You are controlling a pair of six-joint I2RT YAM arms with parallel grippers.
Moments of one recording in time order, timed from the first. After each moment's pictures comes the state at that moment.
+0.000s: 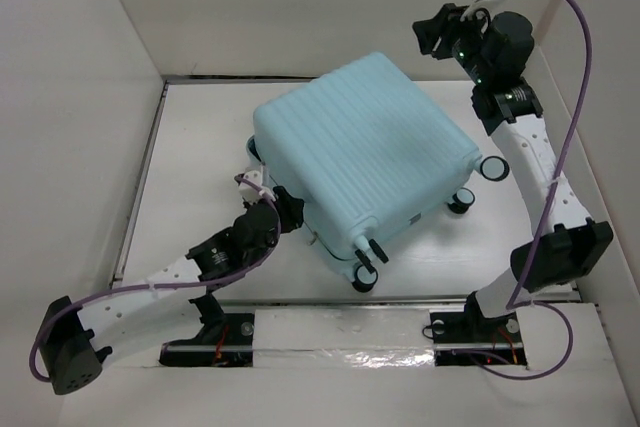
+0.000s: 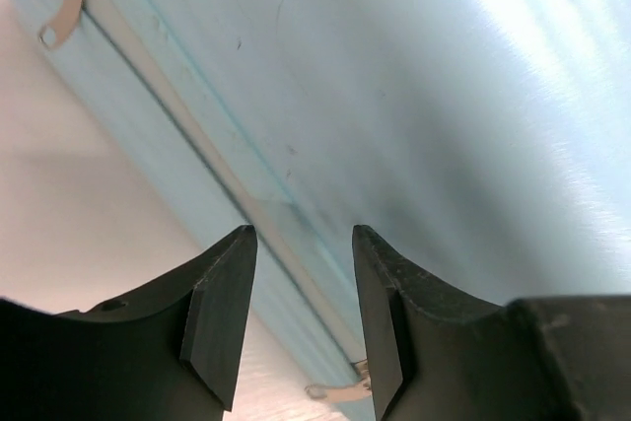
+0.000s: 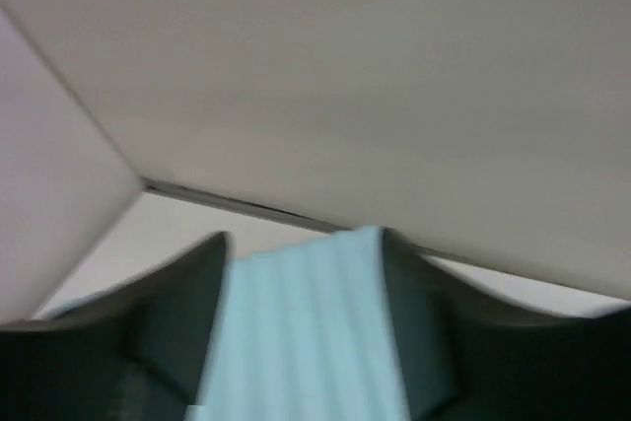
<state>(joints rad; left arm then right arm) -0.95 0.84 0.52 -0.09 -0.60 -0.74 0.22 1.55 1.77 -0.07 -0.20 0.22</state>
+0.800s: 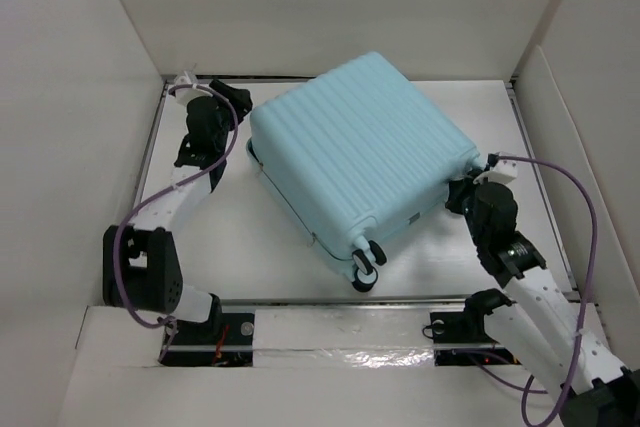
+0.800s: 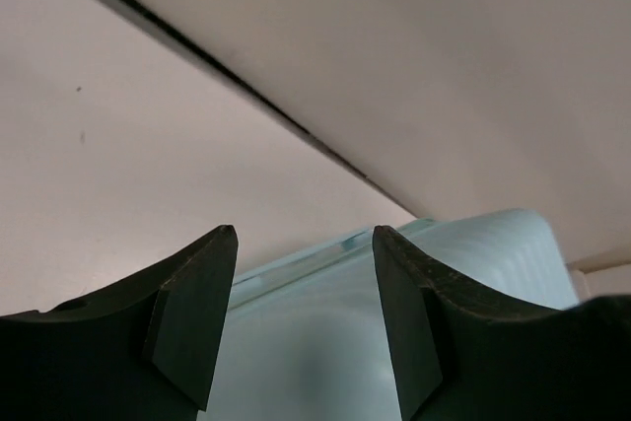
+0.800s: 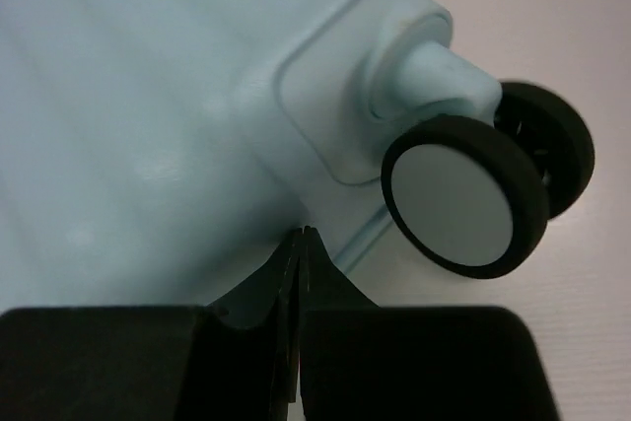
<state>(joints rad) -0.19 1.36 0.99 0.29 -0.20 -0.78 0.38 0.59 0.53 -0.16 0.36 0.42</state>
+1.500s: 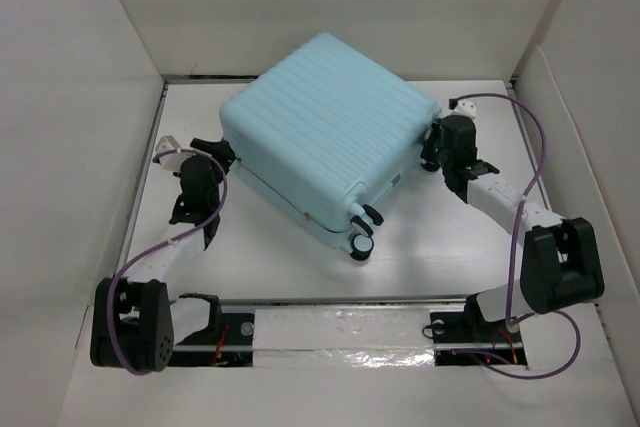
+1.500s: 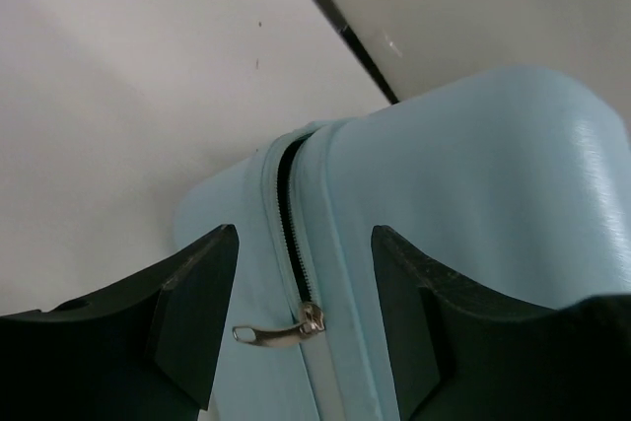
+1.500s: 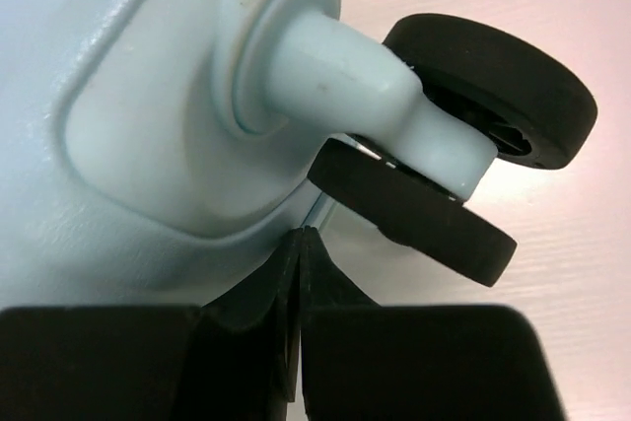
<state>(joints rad) -0.11 1.18 0.52 0.41 -0.30 -0.91 0.25 1.43 0.91 0.07 0.23 0.38</state>
